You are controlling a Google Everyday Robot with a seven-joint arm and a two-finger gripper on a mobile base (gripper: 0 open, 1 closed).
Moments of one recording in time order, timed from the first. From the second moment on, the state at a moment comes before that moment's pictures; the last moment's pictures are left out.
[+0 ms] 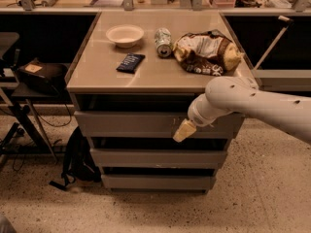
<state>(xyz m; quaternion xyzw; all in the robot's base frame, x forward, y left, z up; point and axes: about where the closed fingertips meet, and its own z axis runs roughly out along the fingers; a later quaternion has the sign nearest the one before) 0.630 -0.120 0.646 -0.50 0.82 0.04 0.26</state>
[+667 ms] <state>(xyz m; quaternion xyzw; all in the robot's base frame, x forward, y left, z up) 0.630 -0.120 0.646 -0.50 0.82 0.04 0.26</state>
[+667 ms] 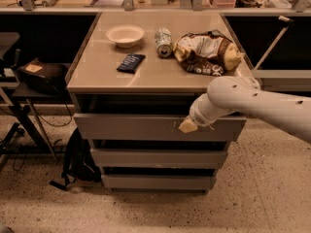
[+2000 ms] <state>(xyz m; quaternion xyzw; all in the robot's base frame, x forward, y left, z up) 0.604 -0.126 0.651 -0.51 0.82 0.05 0.25</state>
